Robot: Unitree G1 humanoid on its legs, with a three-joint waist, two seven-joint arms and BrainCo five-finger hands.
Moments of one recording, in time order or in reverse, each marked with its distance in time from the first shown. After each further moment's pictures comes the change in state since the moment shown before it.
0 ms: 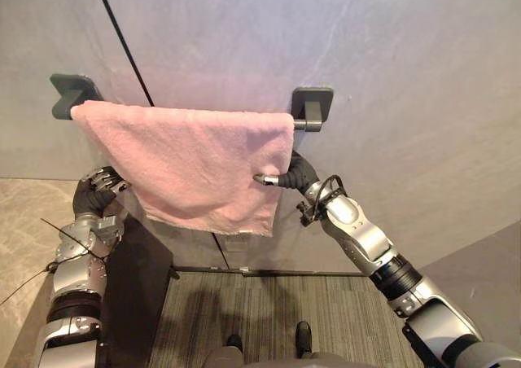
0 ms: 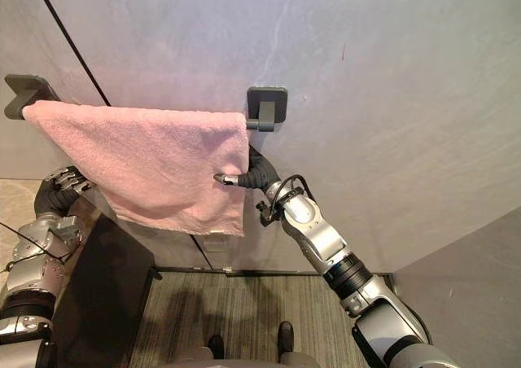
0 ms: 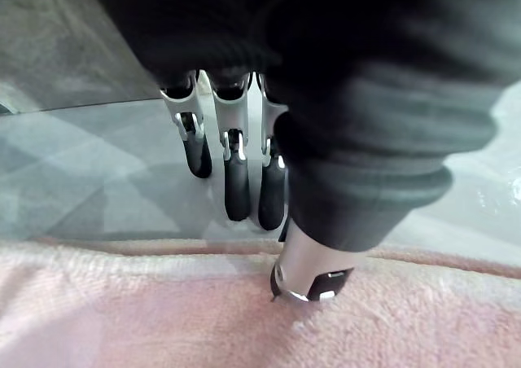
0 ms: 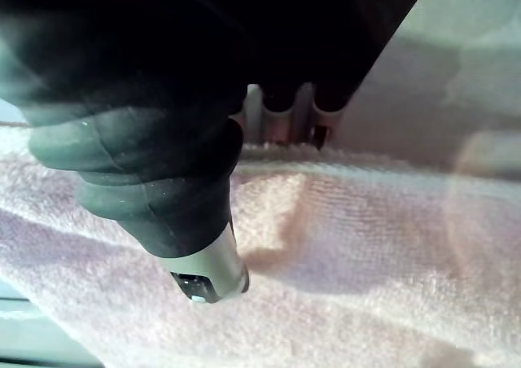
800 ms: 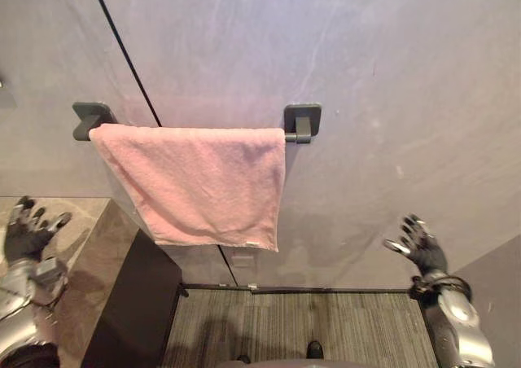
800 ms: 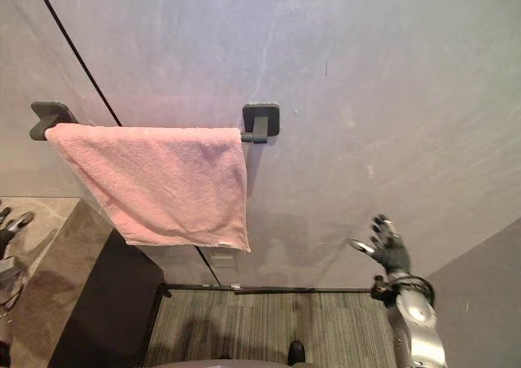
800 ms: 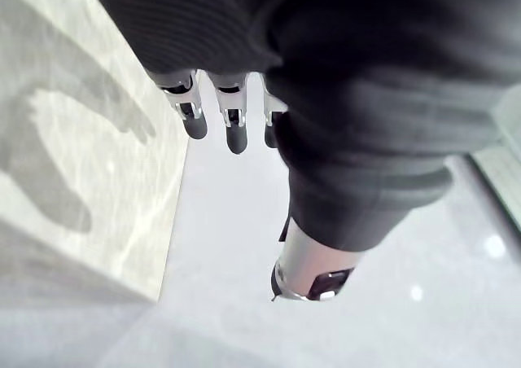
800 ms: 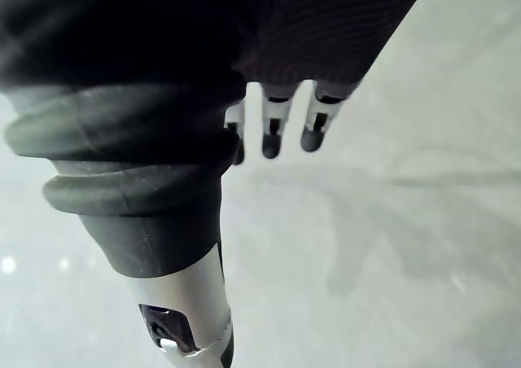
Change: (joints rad) left arm 0.319 0.020 0.377 -0.093 -0.002 0.000 -0.068; right arm 0.713 0.015 -0.883 0.034 -0.093 0.033 -0.024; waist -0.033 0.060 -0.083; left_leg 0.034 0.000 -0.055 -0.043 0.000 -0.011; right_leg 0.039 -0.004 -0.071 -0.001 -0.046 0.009
